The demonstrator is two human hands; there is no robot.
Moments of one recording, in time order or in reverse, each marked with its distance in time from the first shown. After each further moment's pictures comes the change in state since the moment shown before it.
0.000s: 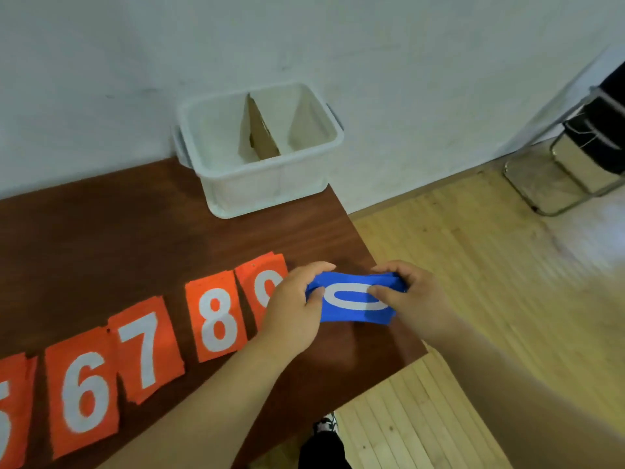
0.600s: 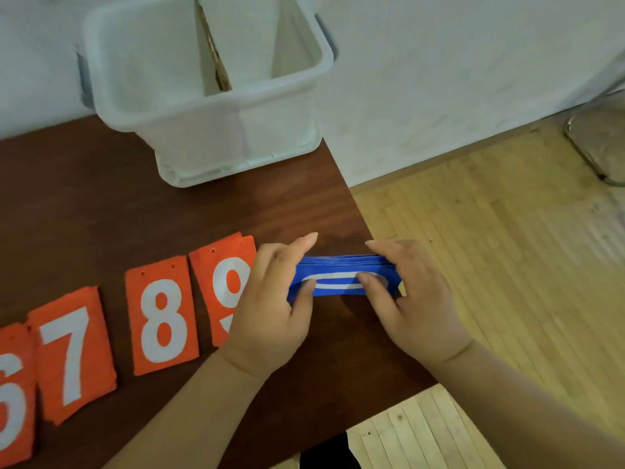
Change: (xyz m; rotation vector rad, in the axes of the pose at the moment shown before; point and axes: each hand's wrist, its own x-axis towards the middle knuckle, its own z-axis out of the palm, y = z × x) left_hand 0.032 -0.035 0.056 0.245 0.232 0.243; right_hand 0.051 0.070 0.012 -0.251 0.157 -0.600
